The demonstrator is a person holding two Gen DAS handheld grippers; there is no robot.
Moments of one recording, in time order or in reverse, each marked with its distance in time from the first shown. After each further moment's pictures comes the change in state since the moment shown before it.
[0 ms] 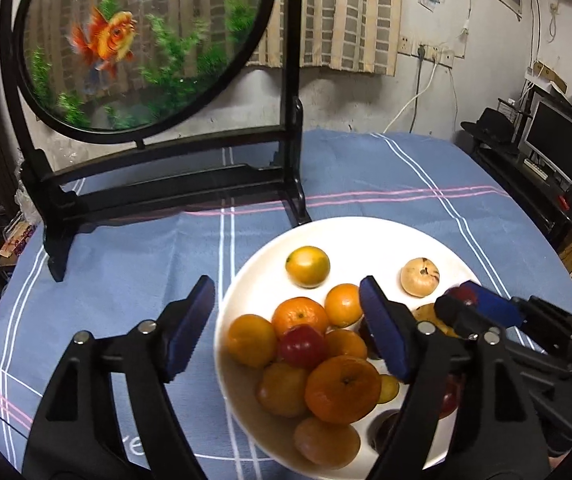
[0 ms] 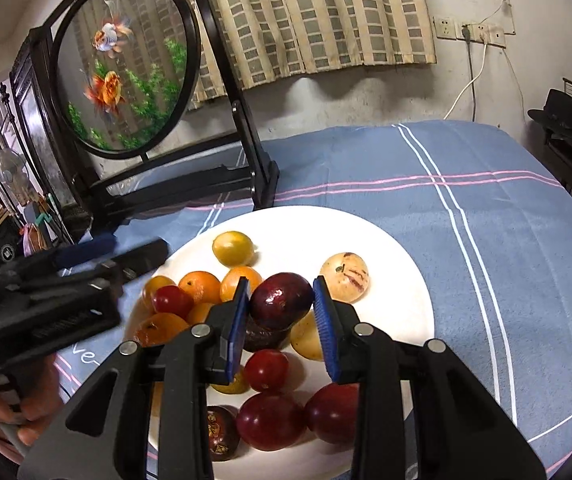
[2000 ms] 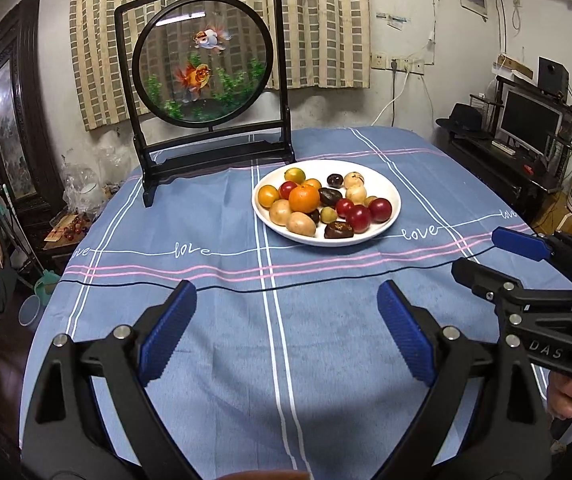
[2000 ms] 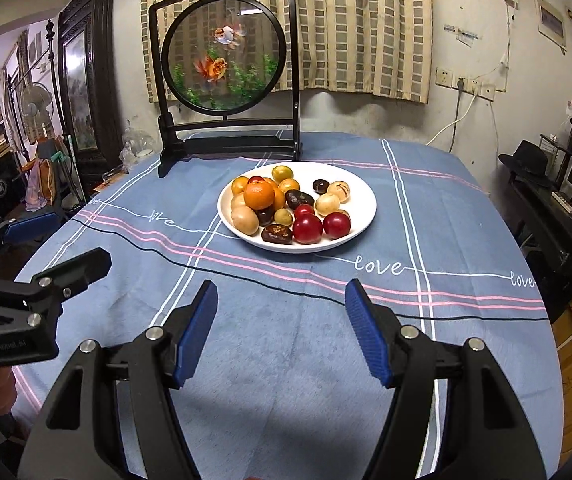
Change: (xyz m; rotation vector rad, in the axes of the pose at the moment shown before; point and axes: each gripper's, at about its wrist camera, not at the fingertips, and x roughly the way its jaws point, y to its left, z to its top) left arm -0.247 -0.029 -0.164 0.048 -0.081 0.056; right arm -0.220 0.073 -0.126 -0.209 -0.008 -0.082
